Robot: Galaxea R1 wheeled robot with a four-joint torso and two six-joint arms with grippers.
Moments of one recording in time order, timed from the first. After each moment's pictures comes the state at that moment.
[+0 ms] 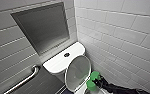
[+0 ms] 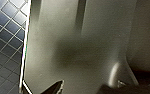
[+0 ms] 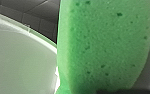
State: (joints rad) left arm 1.38 2.91 -2.47 0.82 0.13 -0.75; right arm -0.63 2.88 -2.42 -0.19 0.09 0.88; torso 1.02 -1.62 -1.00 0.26
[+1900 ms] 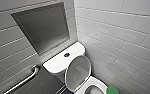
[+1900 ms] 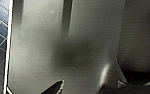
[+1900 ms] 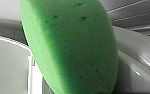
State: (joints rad) left arm 1.38 2.95 -2.50 0.83 0.13 -0.74; right arm -0.95 2.41 -1.95 -0.17 0.42 0.88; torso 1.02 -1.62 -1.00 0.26
